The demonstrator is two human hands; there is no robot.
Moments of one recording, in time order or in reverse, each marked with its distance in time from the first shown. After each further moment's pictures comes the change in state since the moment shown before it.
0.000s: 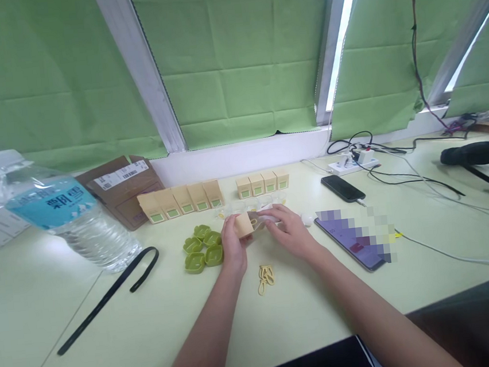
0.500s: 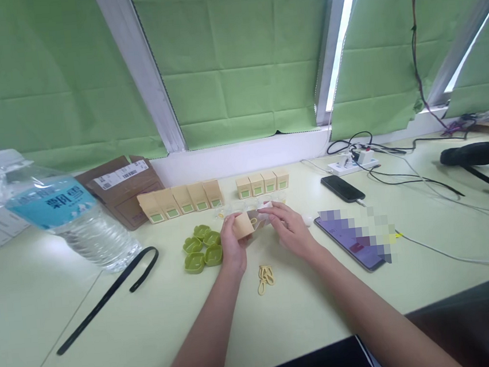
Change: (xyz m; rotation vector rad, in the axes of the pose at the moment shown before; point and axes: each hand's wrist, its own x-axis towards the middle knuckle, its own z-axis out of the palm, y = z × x) left_hand -0.002 0.003 -0.002 -0.014 -0.028 -0.005; right_hand 0.000 0.001 0.000 0.016 0.057 0.033
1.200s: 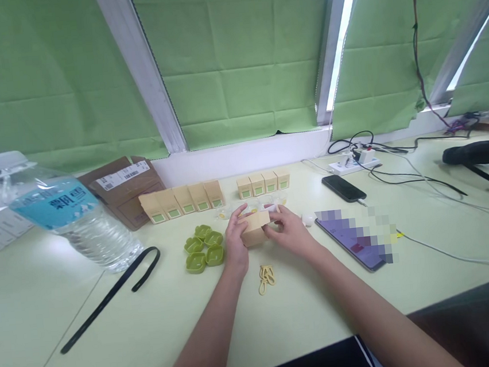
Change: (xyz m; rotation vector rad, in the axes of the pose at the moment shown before) left_hand -0.002 0.002 -0.002 0.113 -0.209 0.080; right_hand 0.003 -0.006 0.003 -0.045 -0.087 0.051
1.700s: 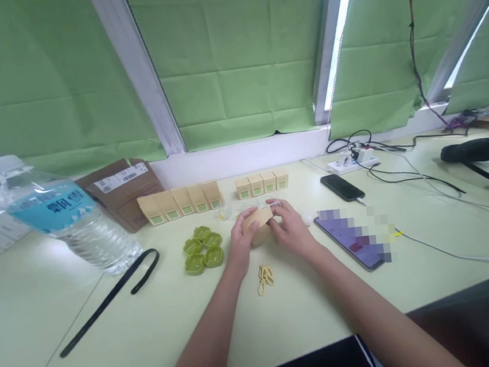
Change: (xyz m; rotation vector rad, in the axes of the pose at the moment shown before) left_hand -0.011 0.005 0.007 0.186 -0.196 0.049; right_hand 0.002 0.013 0.000 0.011 0.134 -0.105
